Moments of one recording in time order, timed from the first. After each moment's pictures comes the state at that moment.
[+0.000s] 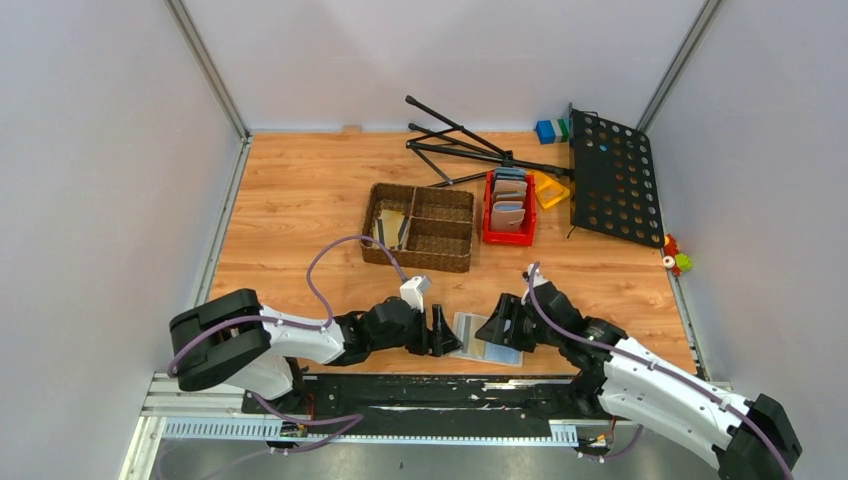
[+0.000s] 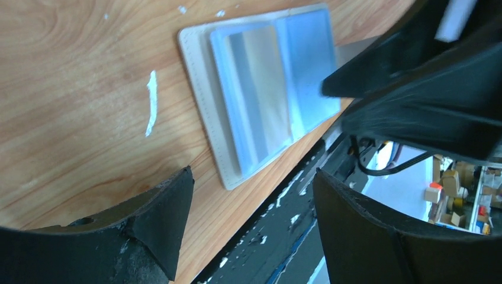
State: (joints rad) left arm -1.15 1.38 0.35 0.53 0.02 -0.98; right arm 0.80 0.69 0.27 -0.32 -0.13 0.98
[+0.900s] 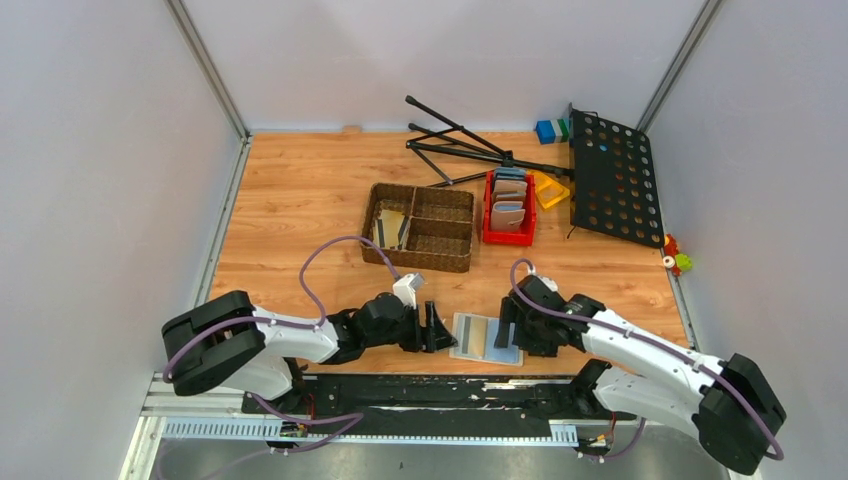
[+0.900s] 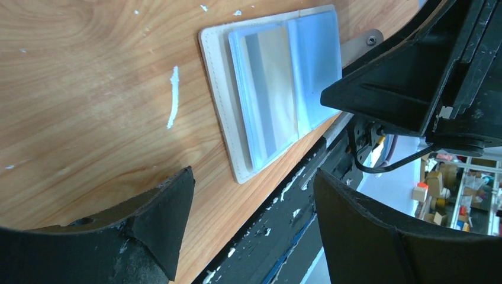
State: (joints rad) left arm -1.10 1.37 0.33 0.51 0.08 -0.99; right arm 0.78 0.95 0.46 -0.73 0.05 0.92
